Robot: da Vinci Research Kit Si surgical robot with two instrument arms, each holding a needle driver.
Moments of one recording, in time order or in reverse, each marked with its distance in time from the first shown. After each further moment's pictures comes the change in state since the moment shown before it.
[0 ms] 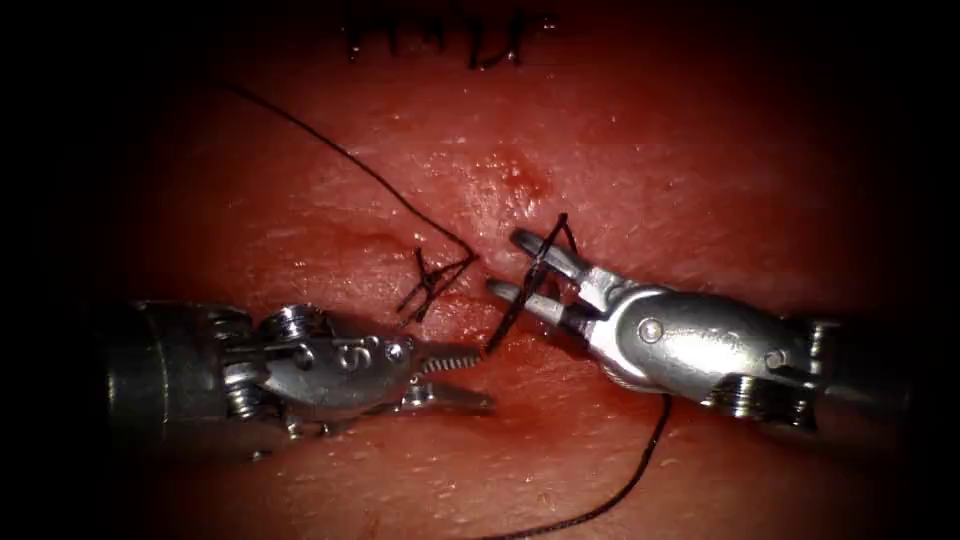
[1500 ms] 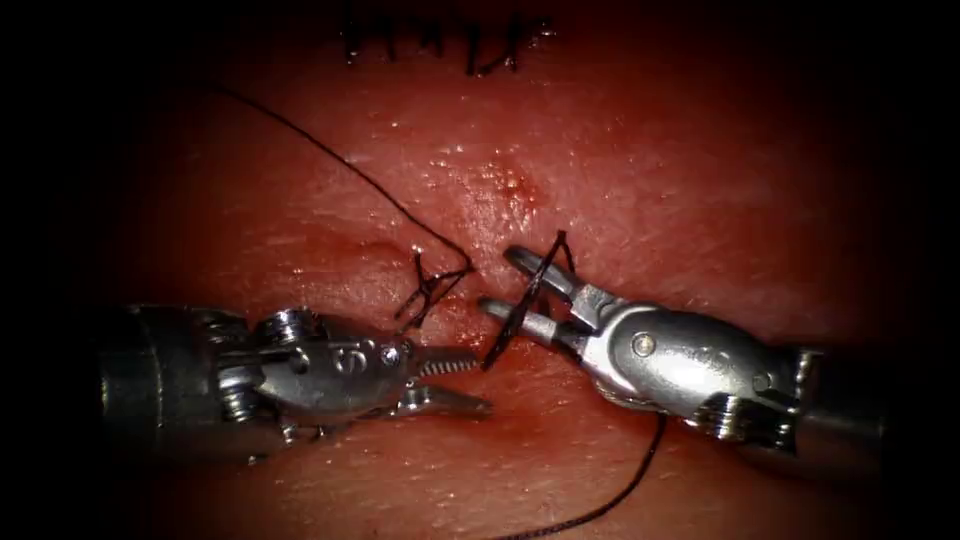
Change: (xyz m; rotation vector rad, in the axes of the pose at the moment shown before) right arm -0.003 -0.004 0.001 0.171 -0.119 0.091; left arm 0.000 0.000 0.000 -0.002 -0.001 0.001
